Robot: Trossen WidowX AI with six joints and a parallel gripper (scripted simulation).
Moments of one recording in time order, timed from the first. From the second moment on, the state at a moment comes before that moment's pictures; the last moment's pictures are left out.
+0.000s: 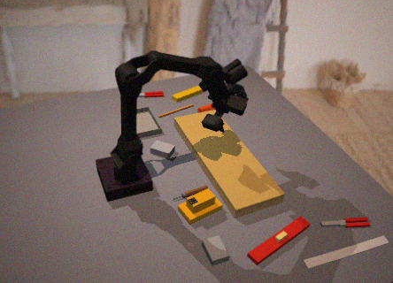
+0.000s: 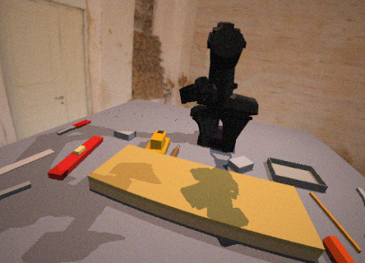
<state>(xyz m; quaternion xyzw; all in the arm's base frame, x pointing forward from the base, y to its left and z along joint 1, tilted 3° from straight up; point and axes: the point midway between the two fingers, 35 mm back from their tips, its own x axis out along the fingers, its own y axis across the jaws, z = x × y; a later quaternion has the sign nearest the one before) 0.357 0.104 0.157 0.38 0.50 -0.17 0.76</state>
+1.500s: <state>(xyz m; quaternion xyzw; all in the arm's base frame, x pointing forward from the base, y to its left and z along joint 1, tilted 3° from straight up) 0.227 -0.135 0.068 0.61 0.09 -0.77 0.17</state>
